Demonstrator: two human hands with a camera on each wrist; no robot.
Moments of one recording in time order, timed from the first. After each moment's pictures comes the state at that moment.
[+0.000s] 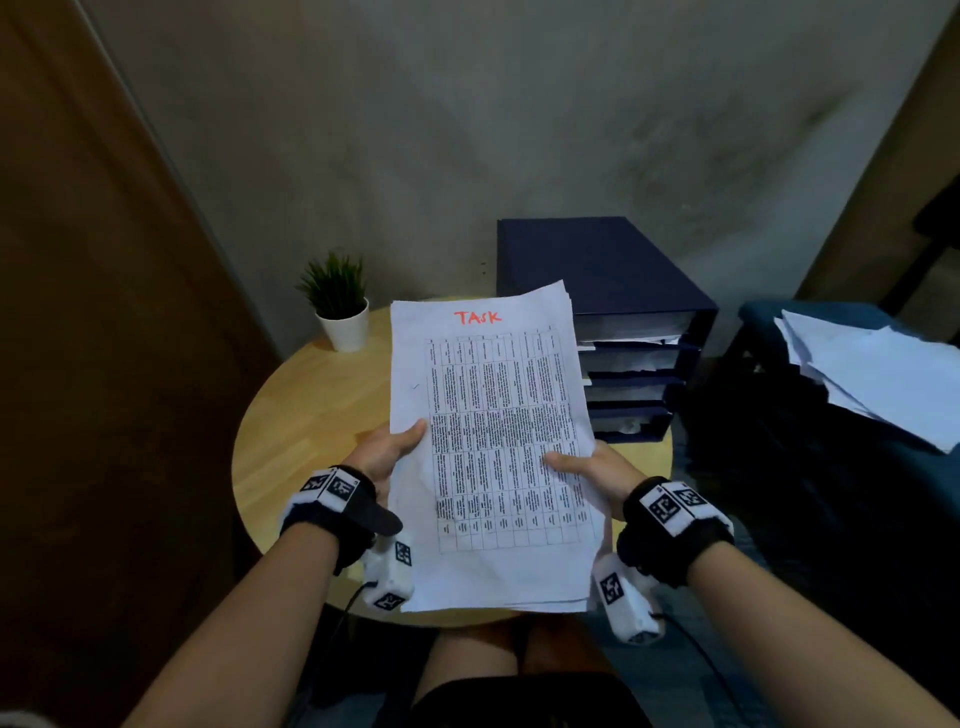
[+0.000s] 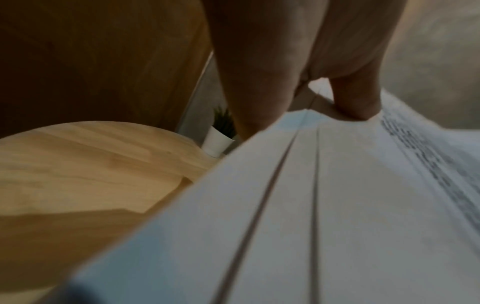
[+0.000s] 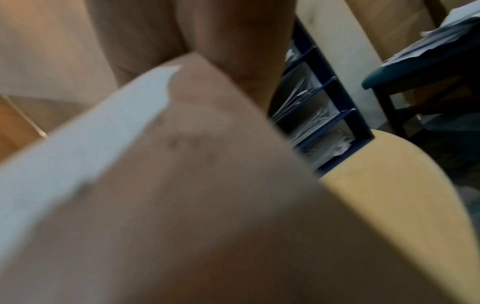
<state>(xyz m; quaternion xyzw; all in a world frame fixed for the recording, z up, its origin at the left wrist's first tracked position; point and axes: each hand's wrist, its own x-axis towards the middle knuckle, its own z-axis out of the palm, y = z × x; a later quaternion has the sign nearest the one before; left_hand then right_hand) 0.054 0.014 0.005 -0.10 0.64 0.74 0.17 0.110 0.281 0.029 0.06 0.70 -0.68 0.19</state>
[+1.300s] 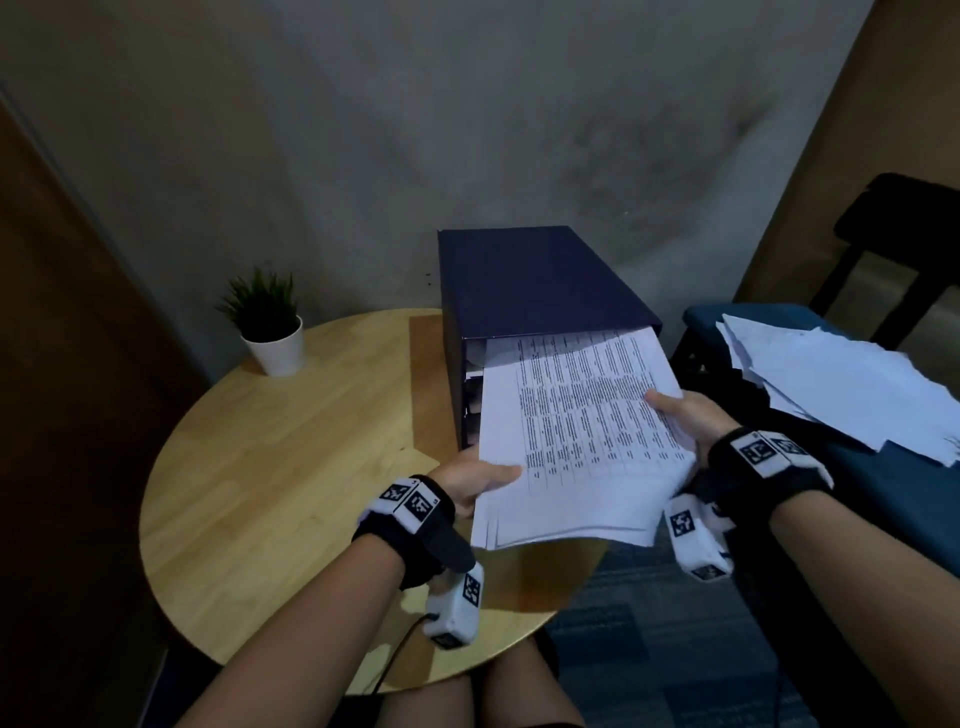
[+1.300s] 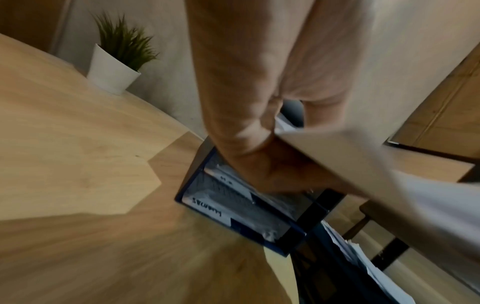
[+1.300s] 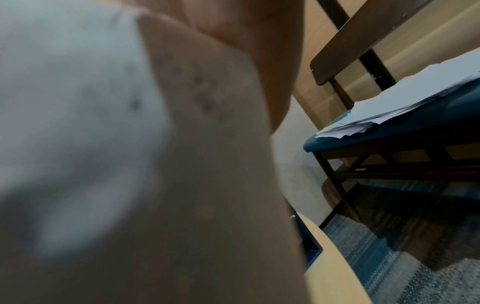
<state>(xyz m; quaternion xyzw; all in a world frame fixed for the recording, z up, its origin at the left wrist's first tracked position) 0.043 0.168 0.023 0.01 0.66 0.66 0.35 0.056 0.431 0.069 0.23 0.70 -0.68 0.03</state>
